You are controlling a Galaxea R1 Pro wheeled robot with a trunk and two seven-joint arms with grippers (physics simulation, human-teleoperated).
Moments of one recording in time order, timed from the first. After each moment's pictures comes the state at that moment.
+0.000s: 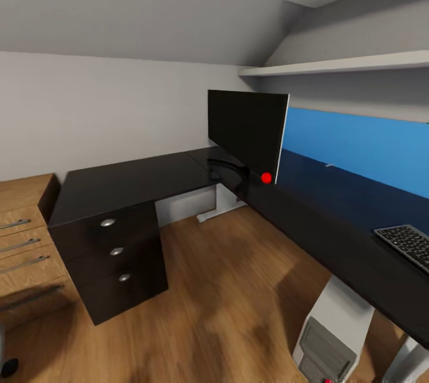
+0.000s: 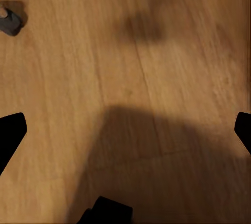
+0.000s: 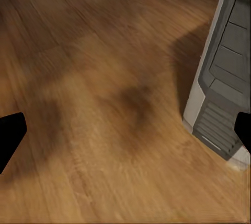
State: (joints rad) left arm -0.04 -0.05 -0.07 -0.22 0.27 -0.54 0.20; right arm -0.20 0.02 0.10 0.02 -0.17 -1.01 0.05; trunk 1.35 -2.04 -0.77
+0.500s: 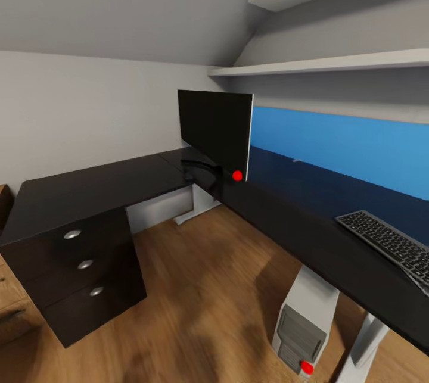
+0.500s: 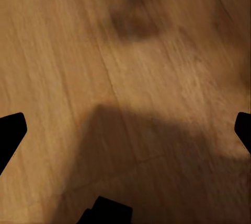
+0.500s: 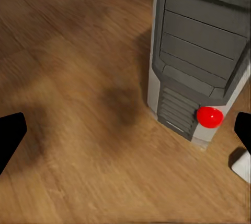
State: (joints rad) left arm -0.04 -0.05 -0.07 -0.22 0.27 -0.54 0.20; right arm -0.20 0.02 0.10 0.02 -0.17 -1.01 0.05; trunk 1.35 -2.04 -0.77
